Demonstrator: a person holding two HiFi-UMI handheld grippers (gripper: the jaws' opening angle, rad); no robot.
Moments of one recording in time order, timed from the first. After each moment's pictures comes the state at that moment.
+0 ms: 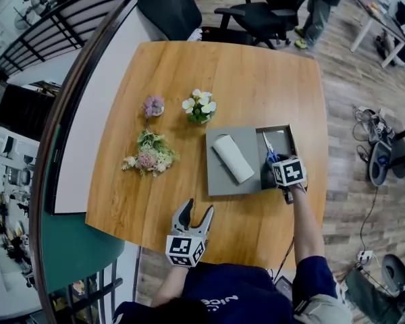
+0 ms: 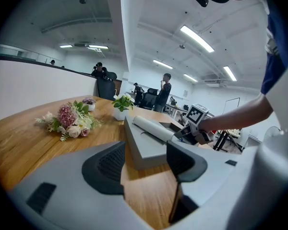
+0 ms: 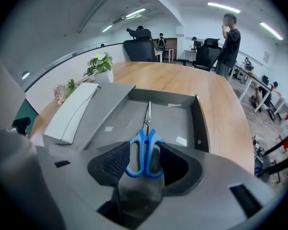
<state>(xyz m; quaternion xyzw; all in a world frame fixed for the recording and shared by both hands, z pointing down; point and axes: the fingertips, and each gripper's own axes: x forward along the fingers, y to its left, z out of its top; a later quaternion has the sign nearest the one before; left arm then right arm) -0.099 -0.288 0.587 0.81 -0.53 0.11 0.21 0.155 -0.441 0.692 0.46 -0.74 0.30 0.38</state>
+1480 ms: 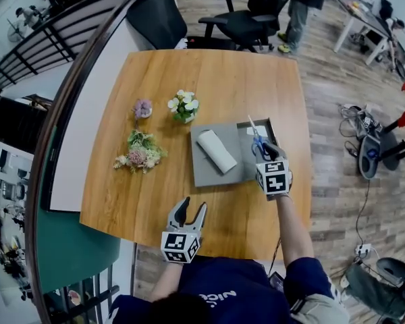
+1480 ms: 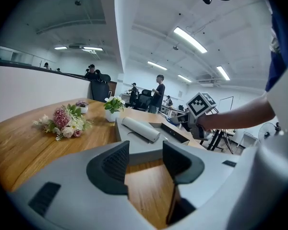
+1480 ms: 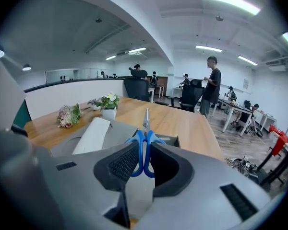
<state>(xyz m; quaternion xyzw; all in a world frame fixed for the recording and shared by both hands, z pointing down) -0.072 -0.258 0.576 0.83 -0.51 0.11 0.19 0.152 -0.423 0.593 0.56 -0.77 0.16 0.26</state>
